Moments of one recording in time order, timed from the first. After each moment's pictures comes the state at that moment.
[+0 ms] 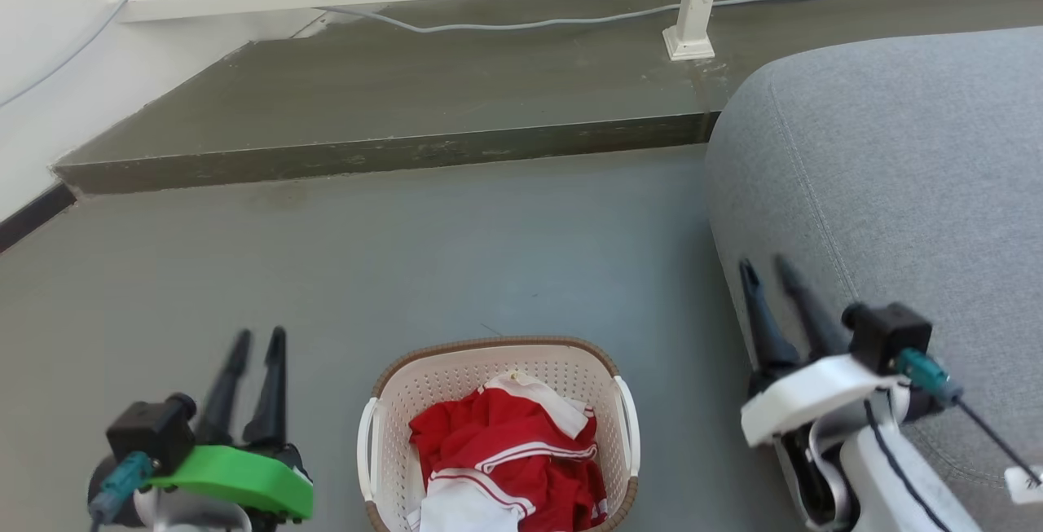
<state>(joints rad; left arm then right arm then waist) -0.02 0.11 -0.13 0.18 -0.42 -0.12 -0.25 -0.10 -0.10 0.28 0.24 0.31 -0.03 -0.25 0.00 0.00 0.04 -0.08</state>
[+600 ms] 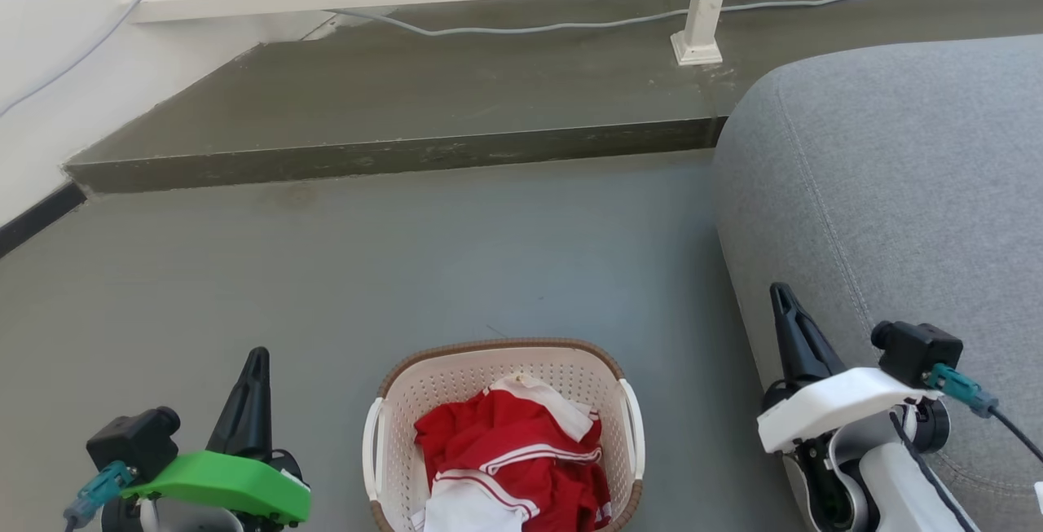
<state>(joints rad) 0.00 0.09 -0.12 0.22 -0.59 -0.12 -0.20 -0.05 -0.08 0.25 0.27 0.49 -0.01 -0.22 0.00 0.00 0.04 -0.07</state>
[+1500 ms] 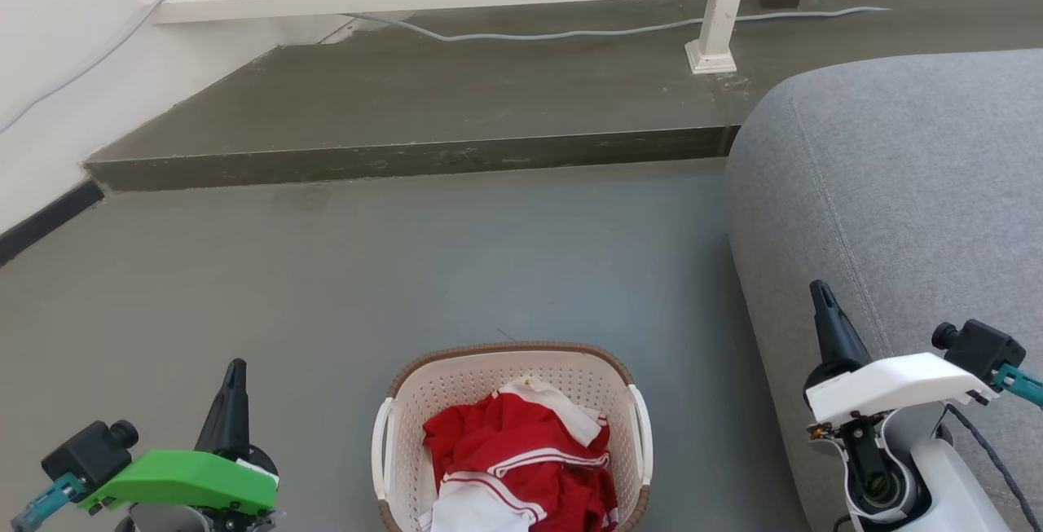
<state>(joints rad) 0.00 0.07 -0.06 0.24 -0.90 -0.12 -0.11 -0.05 -0.08 0.14 0.26 0.85 0.03 -0.13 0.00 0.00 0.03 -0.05</state>
